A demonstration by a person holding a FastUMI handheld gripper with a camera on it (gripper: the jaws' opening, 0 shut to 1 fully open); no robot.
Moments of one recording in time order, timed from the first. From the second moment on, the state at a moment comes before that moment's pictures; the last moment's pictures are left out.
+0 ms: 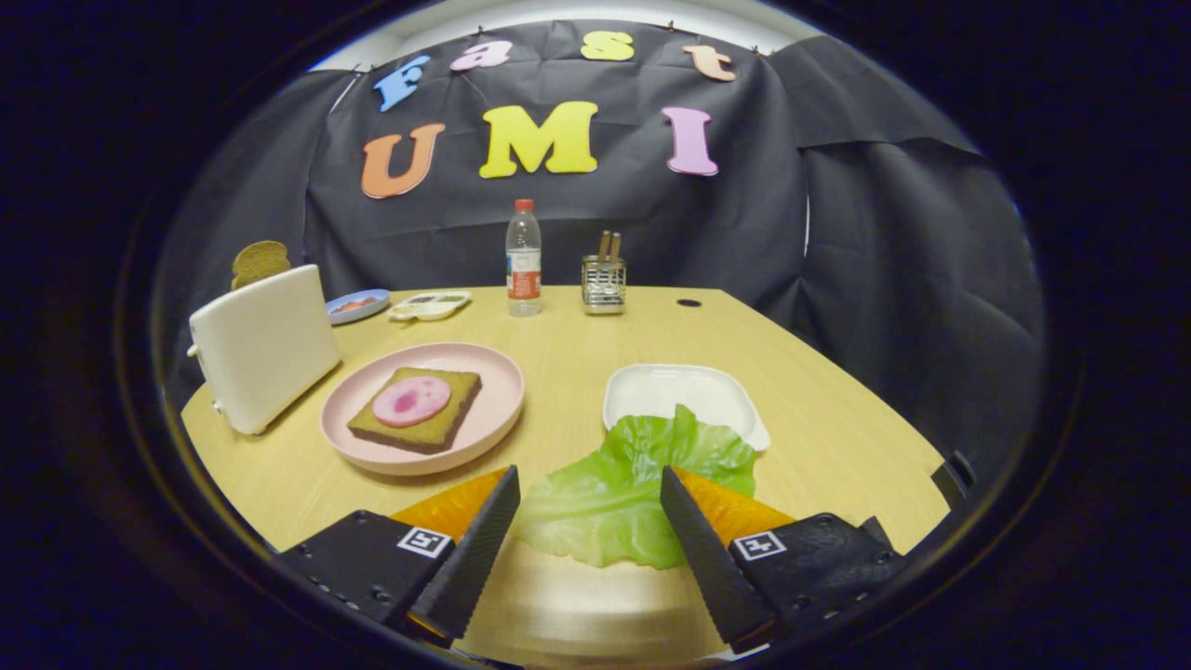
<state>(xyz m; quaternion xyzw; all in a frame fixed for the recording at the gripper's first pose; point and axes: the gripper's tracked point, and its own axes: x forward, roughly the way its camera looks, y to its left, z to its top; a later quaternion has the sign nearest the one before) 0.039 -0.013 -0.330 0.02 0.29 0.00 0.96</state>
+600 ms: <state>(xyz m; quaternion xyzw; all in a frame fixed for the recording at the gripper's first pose) 0.045 0.001 -0.357 0.06 0.35 -0.01 0.93</state>
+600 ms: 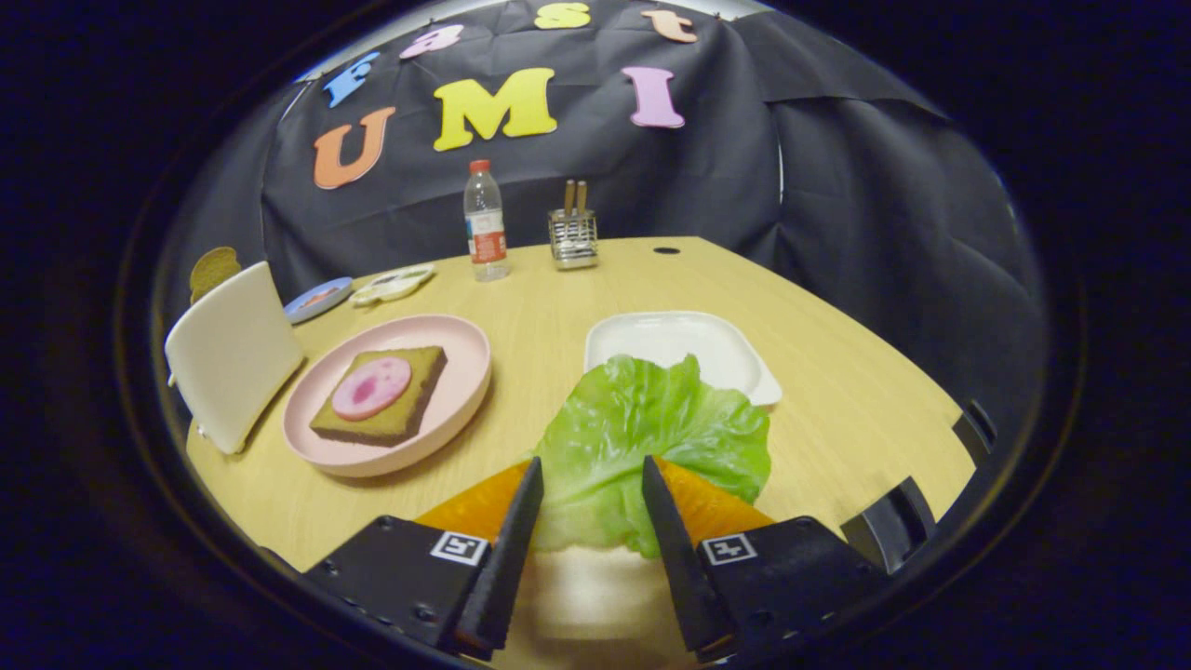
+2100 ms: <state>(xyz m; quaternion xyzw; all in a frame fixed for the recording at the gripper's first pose) 0.096 0.187 -0.316 0.04 0.31 0.12 0.94</state>
